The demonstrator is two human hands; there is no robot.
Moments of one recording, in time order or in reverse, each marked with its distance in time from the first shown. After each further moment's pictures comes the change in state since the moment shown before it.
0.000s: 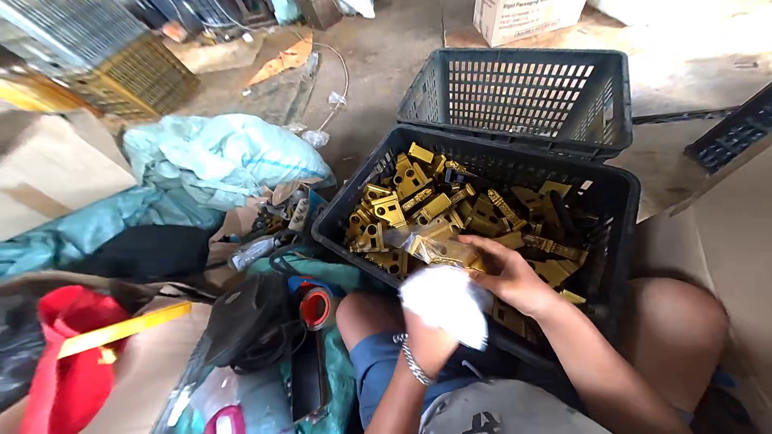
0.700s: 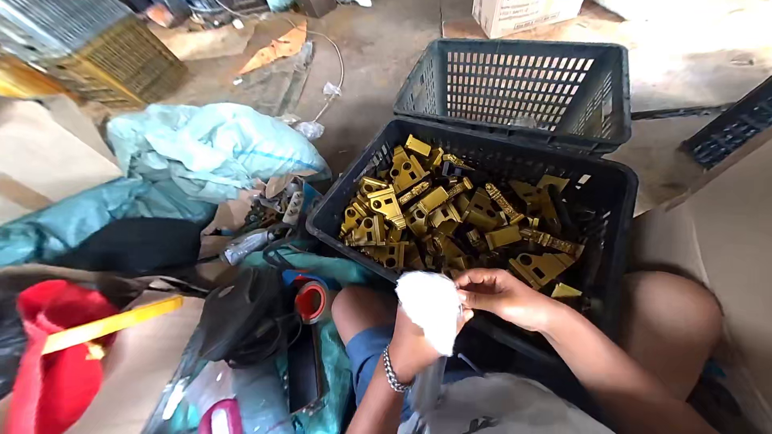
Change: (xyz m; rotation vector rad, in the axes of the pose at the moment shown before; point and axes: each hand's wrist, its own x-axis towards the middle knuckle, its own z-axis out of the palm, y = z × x) left_hand -0.005 -0.024 -0.022 -0.165 -0.280 -0.023; right_hand -0.024 -0.001 0.007 0.287 -0.300 0.144
